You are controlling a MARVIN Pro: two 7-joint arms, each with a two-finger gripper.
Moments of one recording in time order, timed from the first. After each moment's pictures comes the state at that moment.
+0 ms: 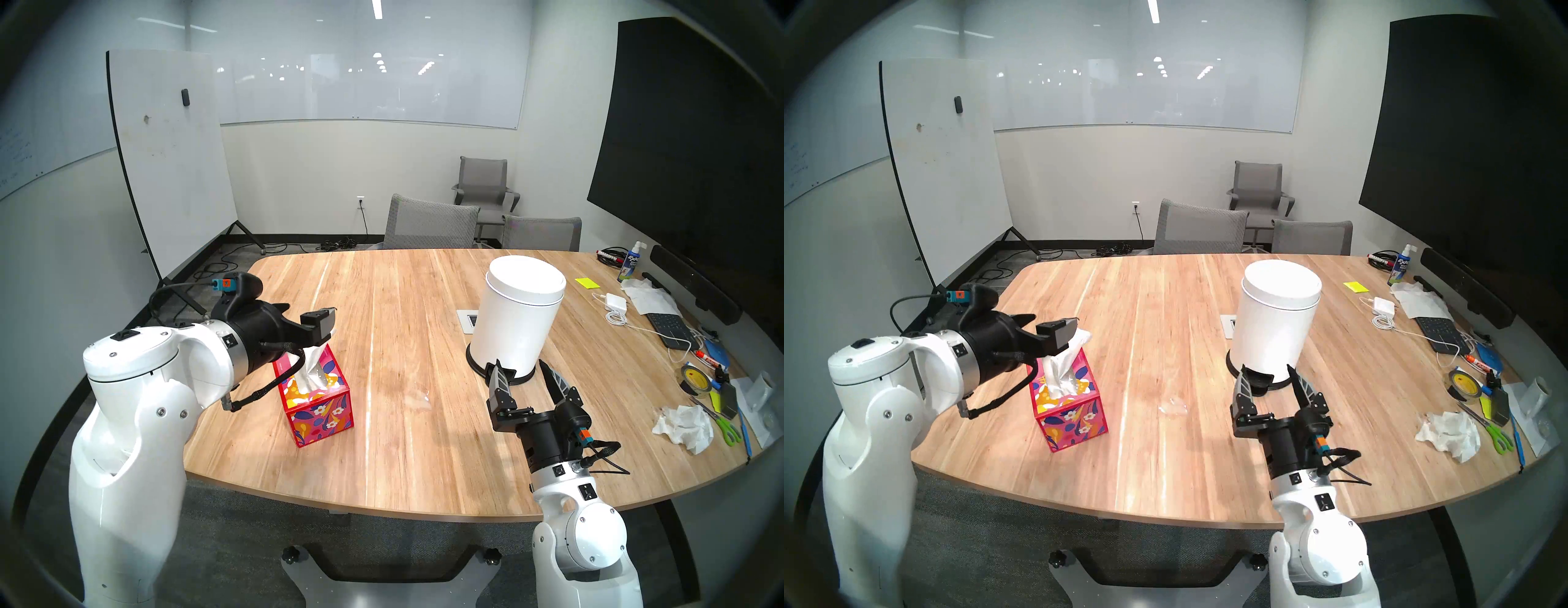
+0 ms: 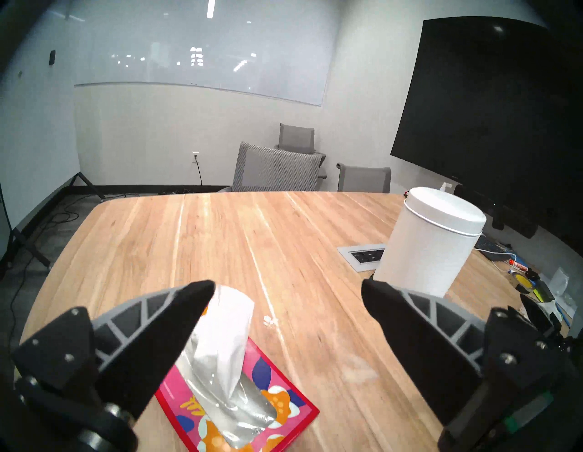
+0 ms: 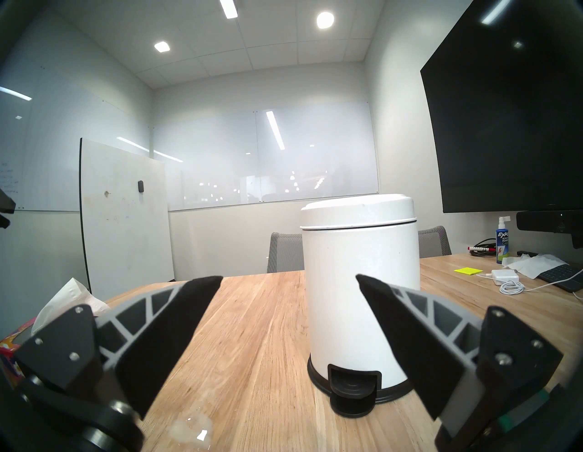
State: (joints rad) left arm 1.75 -1.21 -1.64 -2.42 -0.73 0.96 0.17; right arm -2.13 -1.64 1.63 -2.10 0.08 -0.24 0.19
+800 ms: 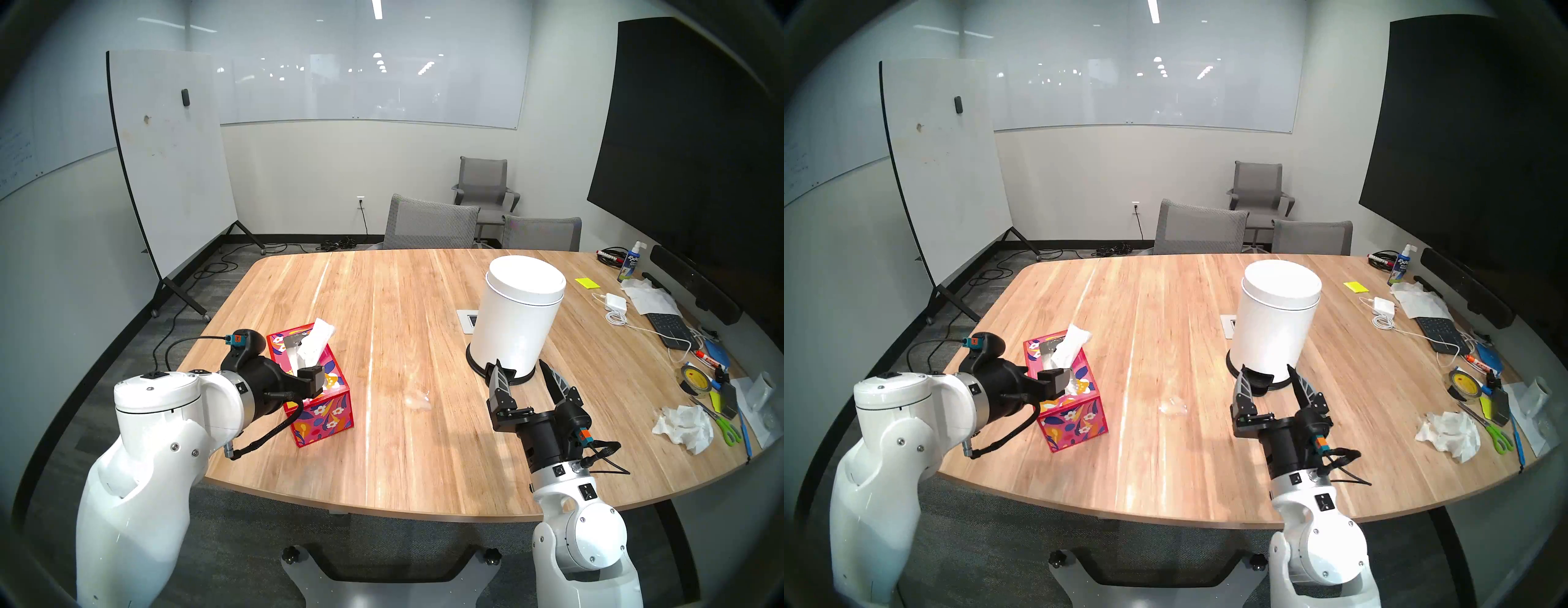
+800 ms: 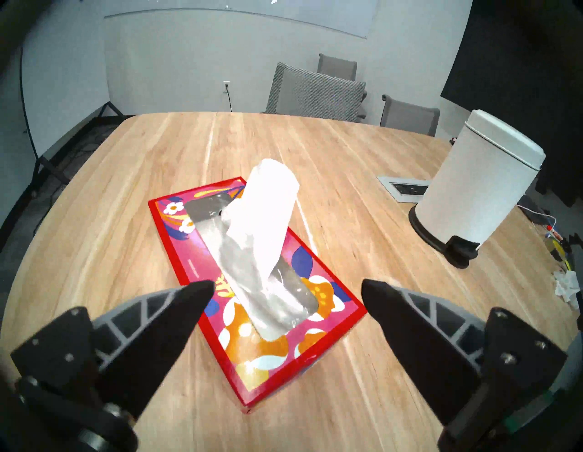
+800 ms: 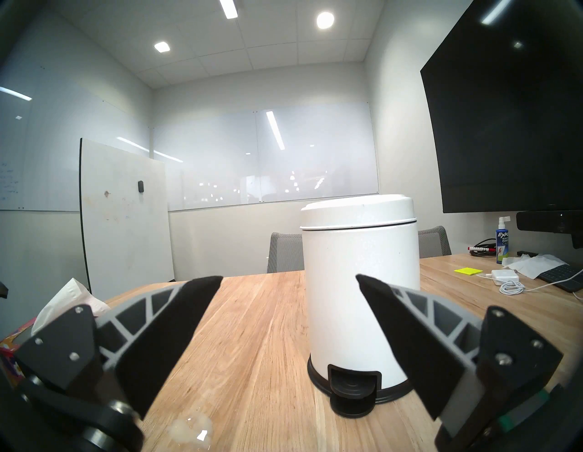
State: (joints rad) left arm 1.80 -1.14 -1.60 -2.38 -0.88 0.96 0.38; right arm -2.13 -1.64 1.63 -2.10 0.08 -0.24 0.19
